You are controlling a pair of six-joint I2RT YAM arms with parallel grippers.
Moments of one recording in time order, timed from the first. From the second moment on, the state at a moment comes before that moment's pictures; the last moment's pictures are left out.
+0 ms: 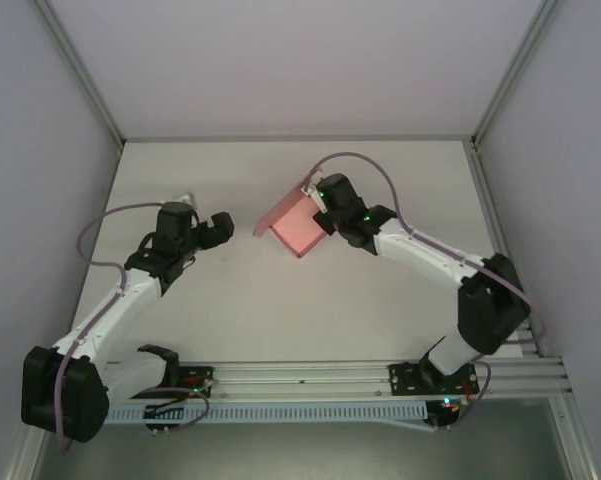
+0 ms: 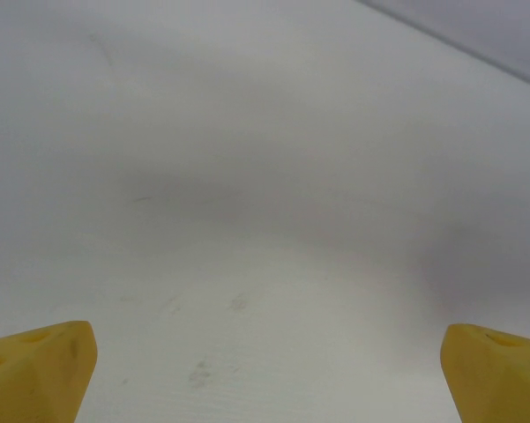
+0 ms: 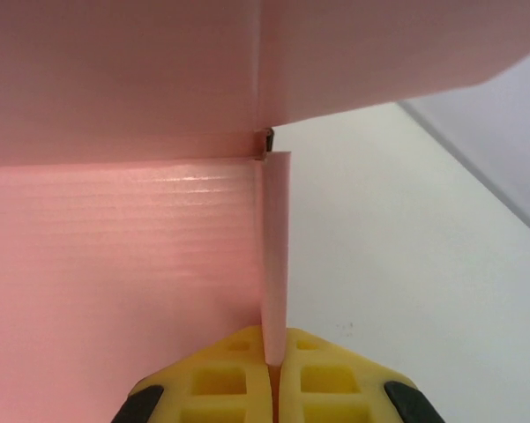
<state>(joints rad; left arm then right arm) -0.33 1.07 0.71 -0.27 -0.06 -0.54 0.70 1.53 1.16 -0.32 0.32 -0.22</state>
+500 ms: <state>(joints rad) -0.33 1.37 0.72 0.18 0.45 -0.57 0.57 1.25 0.90 0.08 -0.32 0.20</state>
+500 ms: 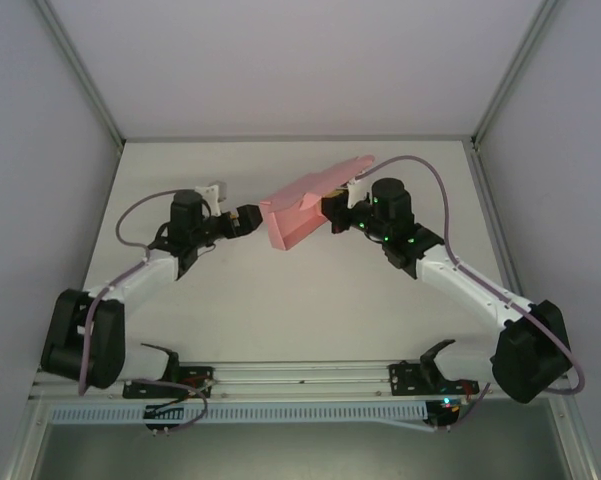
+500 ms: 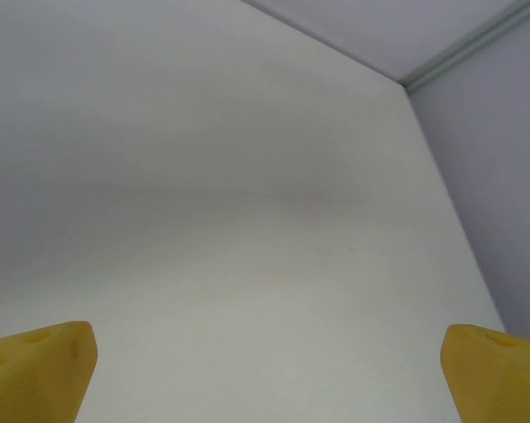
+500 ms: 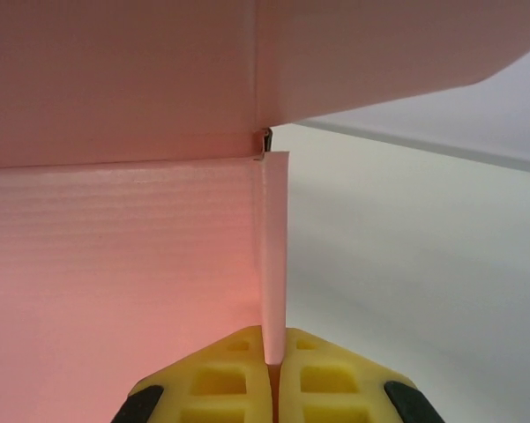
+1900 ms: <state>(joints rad) -0.40 1.52 0.90 0.17 0.34 -0.56 0.94 1.65 1.23 -0.11 0.50 0.10</state>
